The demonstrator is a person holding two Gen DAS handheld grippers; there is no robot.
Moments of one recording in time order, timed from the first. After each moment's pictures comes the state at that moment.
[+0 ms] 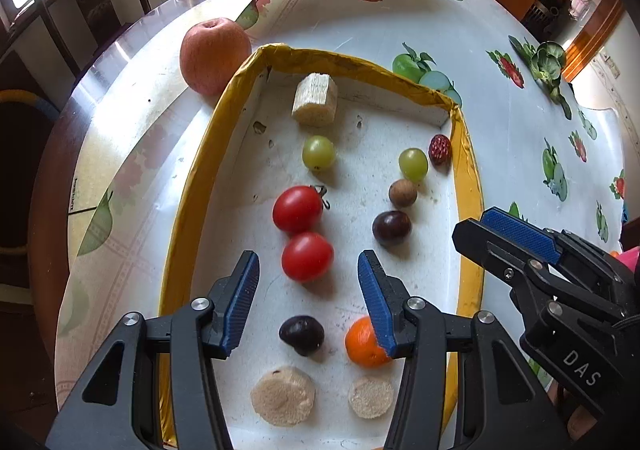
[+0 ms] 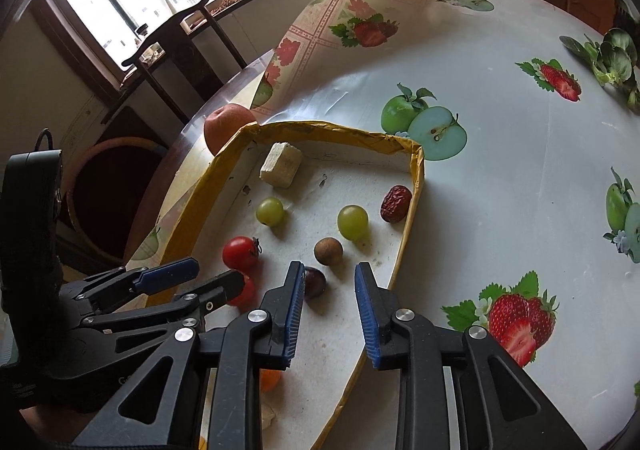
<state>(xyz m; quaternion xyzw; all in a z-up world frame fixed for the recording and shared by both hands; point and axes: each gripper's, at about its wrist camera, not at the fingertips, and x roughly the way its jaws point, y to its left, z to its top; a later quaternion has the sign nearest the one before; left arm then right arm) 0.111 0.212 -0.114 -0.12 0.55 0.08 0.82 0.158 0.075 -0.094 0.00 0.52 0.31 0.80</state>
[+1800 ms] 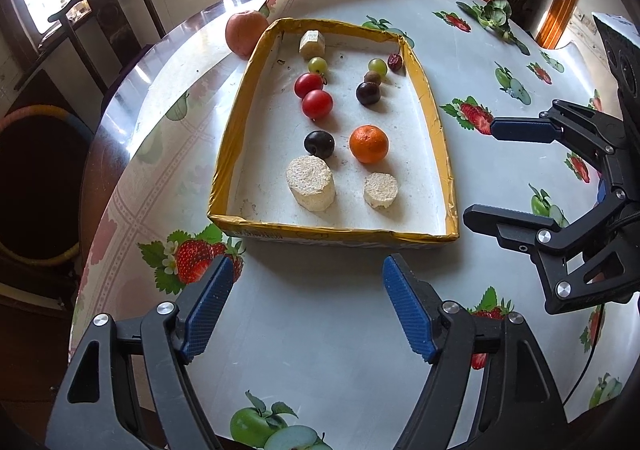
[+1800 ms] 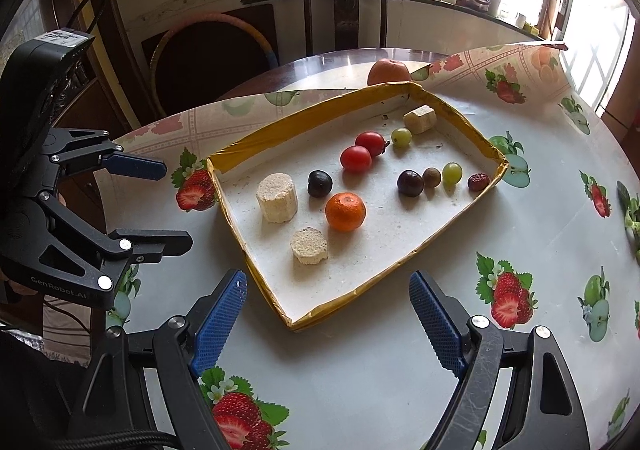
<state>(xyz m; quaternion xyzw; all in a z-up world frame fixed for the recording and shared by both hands) -0.045 0.174 -0.094 -0.05 0.52 0.08 0.85 0.022 0.053 -0.079 -0.24 0.40 0.47 0.75</state>
